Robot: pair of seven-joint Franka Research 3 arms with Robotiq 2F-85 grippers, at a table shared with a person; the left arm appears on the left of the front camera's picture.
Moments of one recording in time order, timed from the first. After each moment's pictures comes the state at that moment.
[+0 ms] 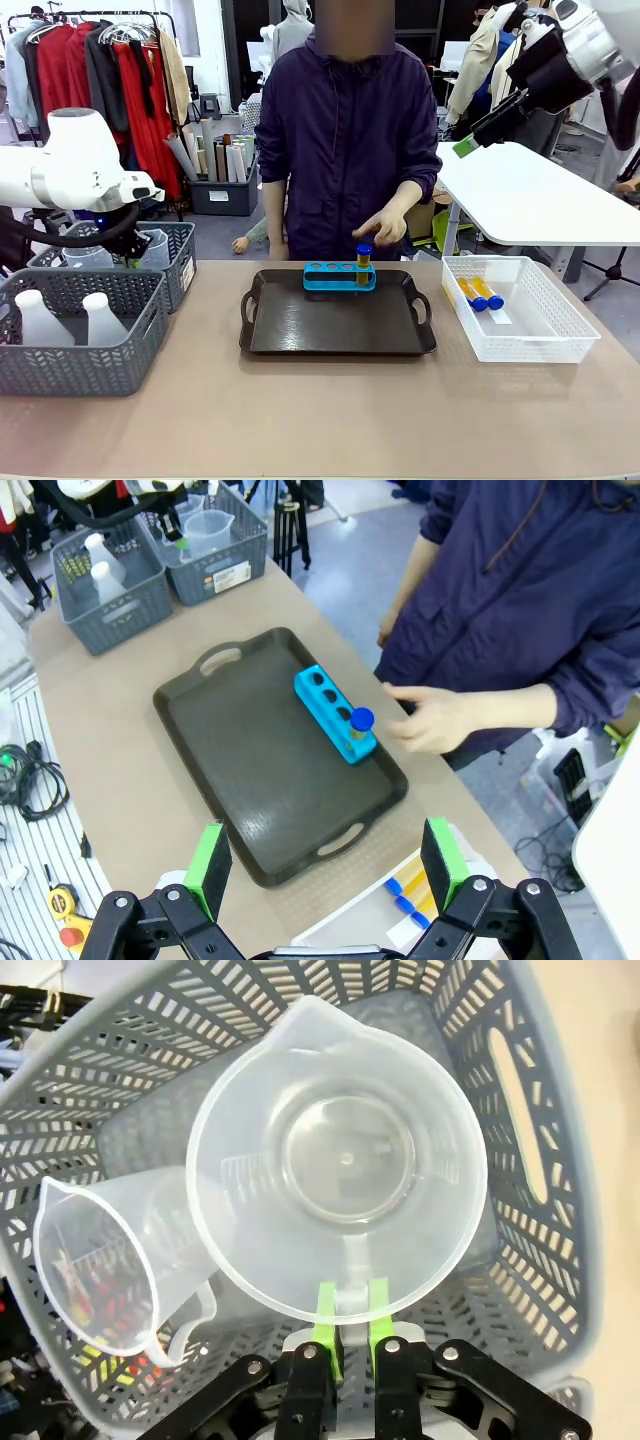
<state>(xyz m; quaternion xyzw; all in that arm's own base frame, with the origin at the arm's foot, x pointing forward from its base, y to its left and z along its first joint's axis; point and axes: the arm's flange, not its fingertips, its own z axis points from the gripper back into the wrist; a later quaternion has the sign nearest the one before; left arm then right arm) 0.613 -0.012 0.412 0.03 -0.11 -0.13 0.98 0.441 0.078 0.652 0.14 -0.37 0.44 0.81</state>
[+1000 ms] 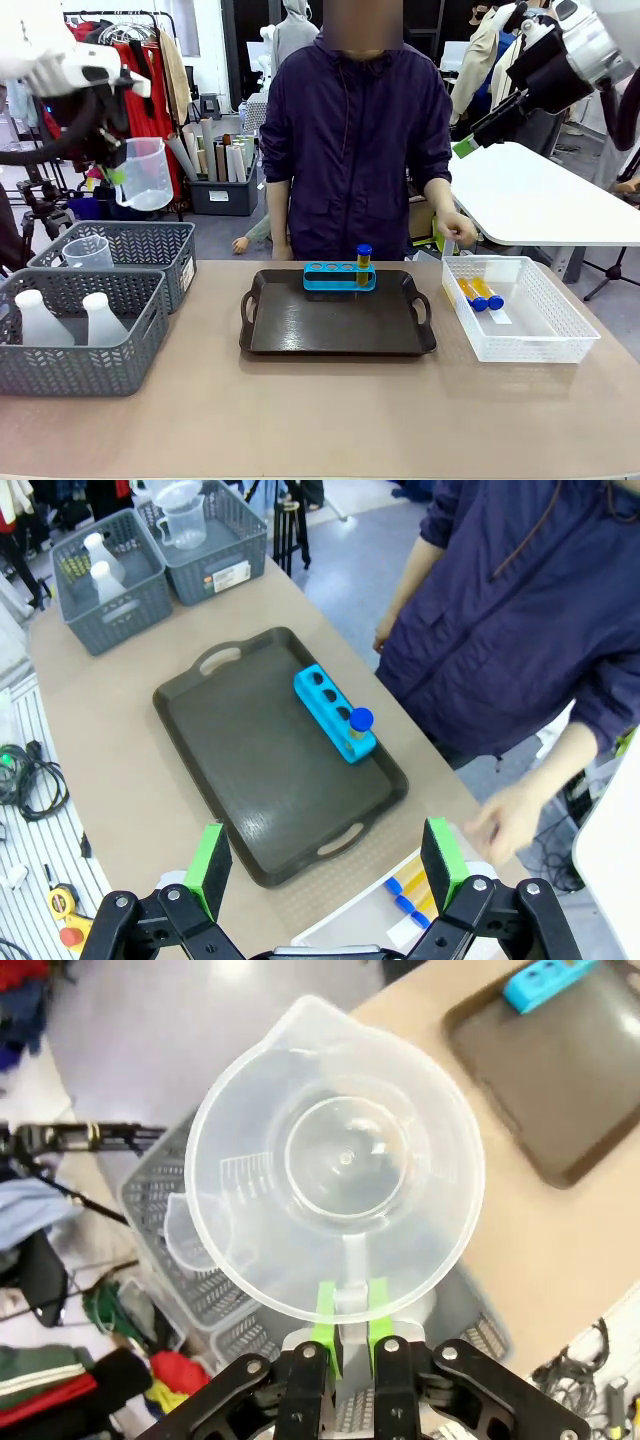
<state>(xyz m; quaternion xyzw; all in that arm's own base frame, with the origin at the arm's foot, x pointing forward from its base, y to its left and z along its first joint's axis) 0.515 -0.047 0.641 0.01 -0.18 -0.29 0.94 0.441 0.078 0.651 0.14 -0.37 0.44 0.81</state>
